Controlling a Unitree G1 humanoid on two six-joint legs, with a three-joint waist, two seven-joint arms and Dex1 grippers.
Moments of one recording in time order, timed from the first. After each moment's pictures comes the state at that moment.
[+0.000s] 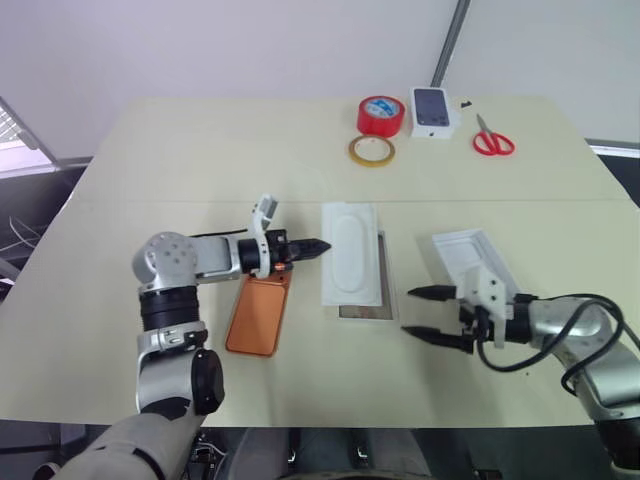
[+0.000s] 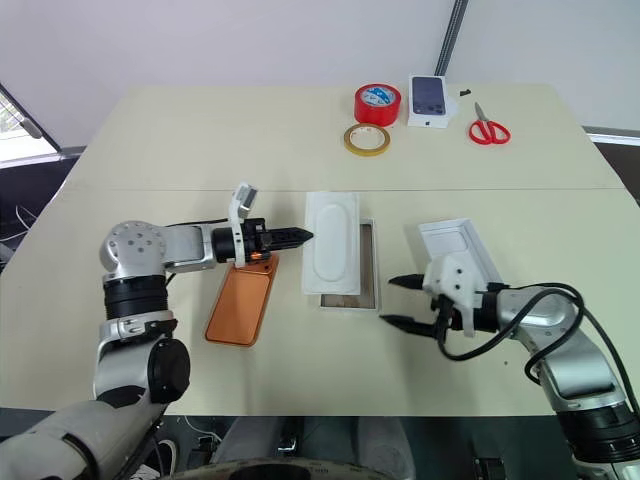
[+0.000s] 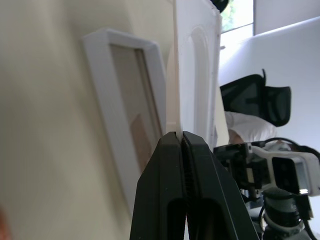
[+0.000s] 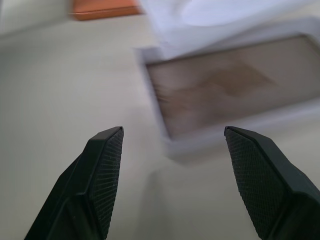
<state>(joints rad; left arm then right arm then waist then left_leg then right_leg) -0.75 0.14 0.40 0.23 -0.81 1.56 -0.43 -0.02 -0.79 -0.10 -0.24 0.38 0.28 1.10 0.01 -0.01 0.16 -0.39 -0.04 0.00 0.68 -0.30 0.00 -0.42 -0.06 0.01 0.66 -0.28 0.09</state>
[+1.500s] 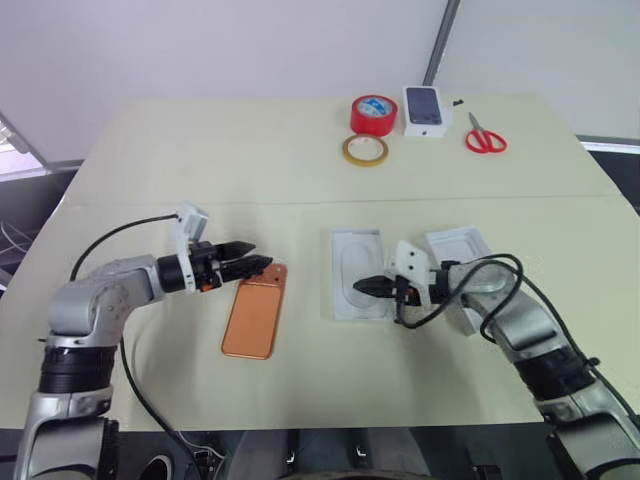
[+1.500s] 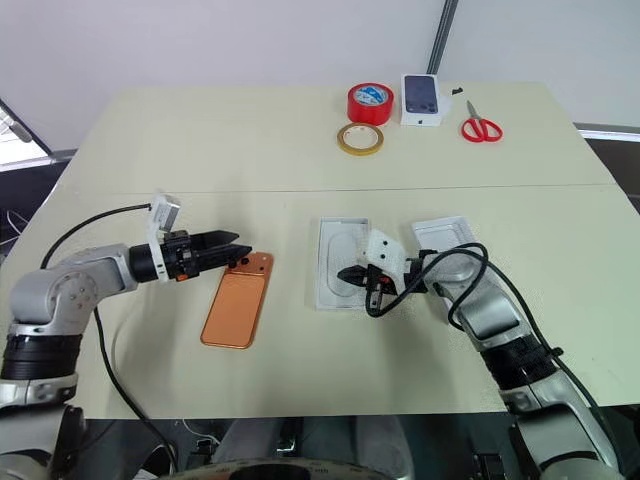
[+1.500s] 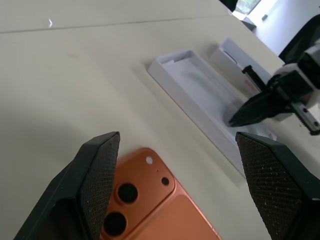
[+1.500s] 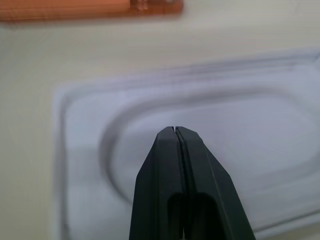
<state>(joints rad) -0.35 0.67 0.14 -0.05 -0.67 0.91 -0.94 -0.42 -0.63 0.30 -0.01 0.16 0.32 1.04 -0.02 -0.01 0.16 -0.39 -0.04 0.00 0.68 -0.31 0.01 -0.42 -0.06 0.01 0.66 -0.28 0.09</state>
